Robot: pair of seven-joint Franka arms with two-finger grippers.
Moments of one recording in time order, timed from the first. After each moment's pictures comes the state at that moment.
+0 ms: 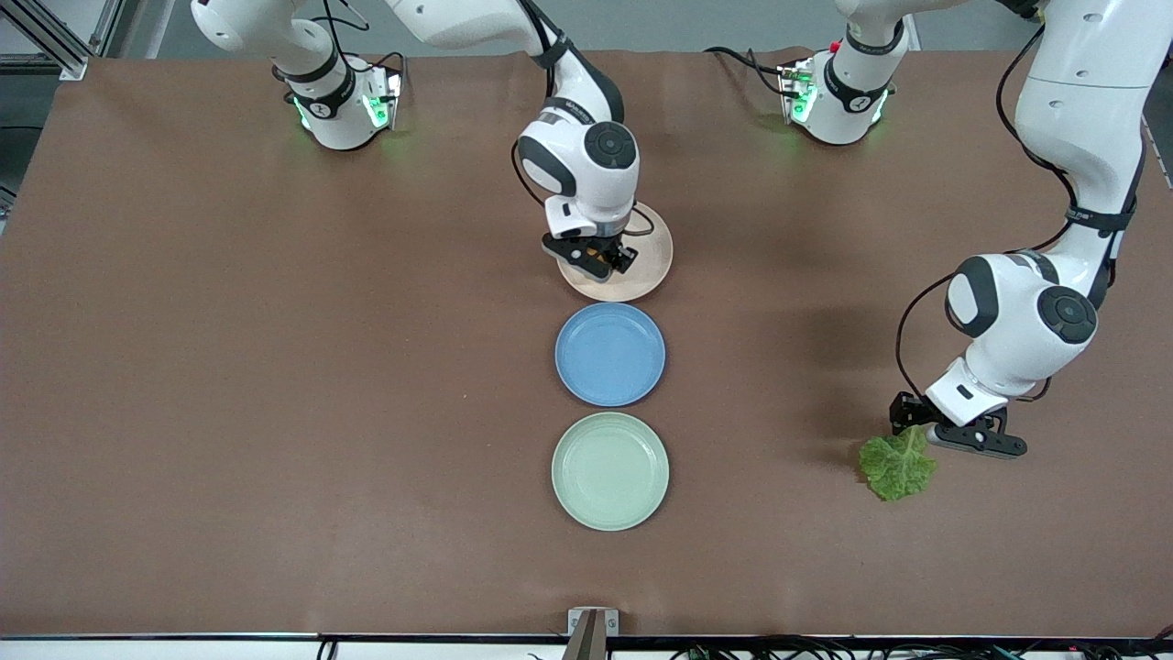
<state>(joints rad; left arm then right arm) 0.16 0.55 -0.15 -1.87 0.02 2.62 0.23 1.02 0.58 -0.10 -1.72 0.04 2.24 1.46</state>
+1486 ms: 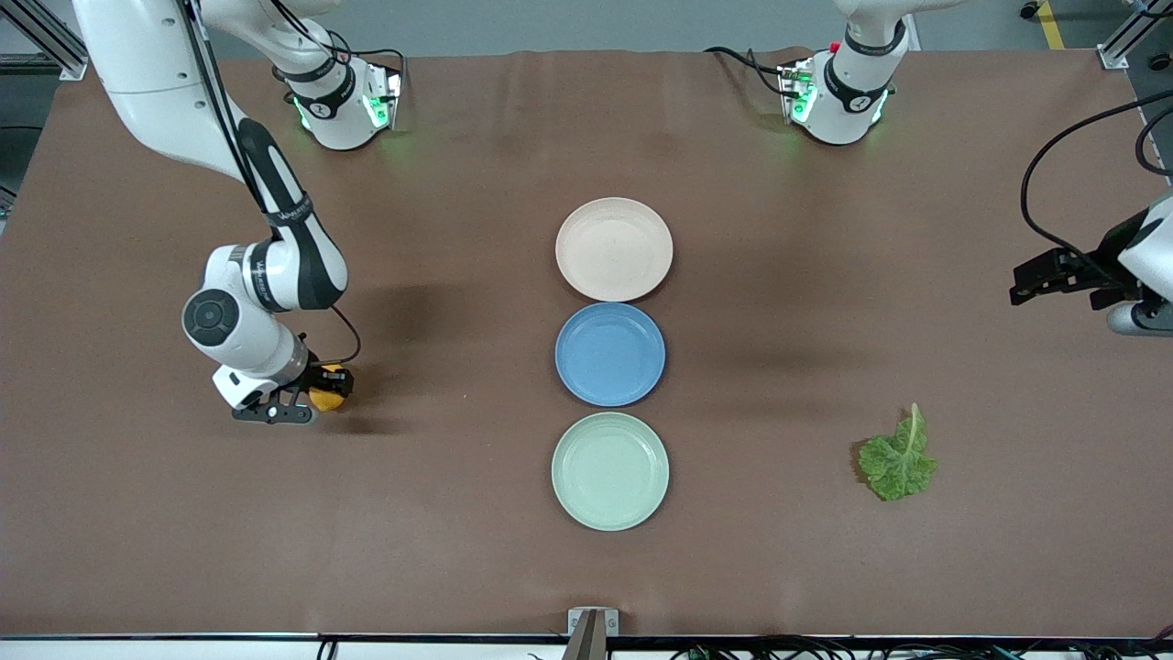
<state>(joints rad) 0.16 0.10 -0.15 -1.56 0.02 1.64 0.09 0.20 0.53 -0.09 -1.99 0.03 2.55 0.12</state>
